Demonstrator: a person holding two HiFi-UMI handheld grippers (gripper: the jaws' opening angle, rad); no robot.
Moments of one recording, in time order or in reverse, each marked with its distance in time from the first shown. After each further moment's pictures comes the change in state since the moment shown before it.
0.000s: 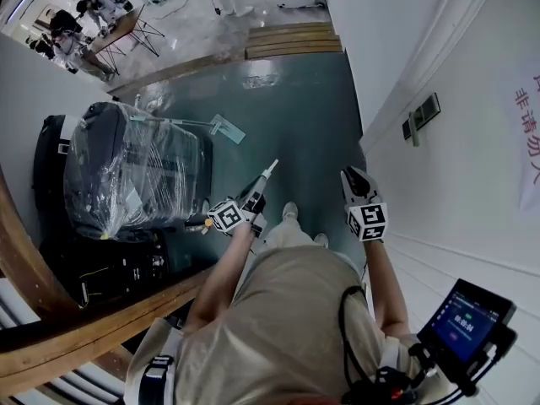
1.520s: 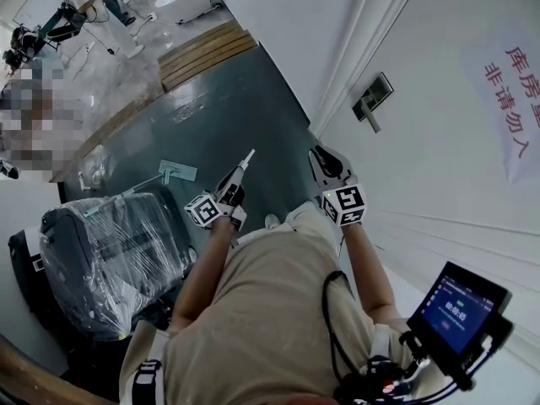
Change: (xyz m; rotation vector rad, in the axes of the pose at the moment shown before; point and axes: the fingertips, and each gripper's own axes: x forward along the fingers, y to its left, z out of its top) left arm 0.179 0.036 0.053 -0.055 0.305 -0.247; right arm 0.077 -0.072 0.058 0.077 -0.085 -0.296
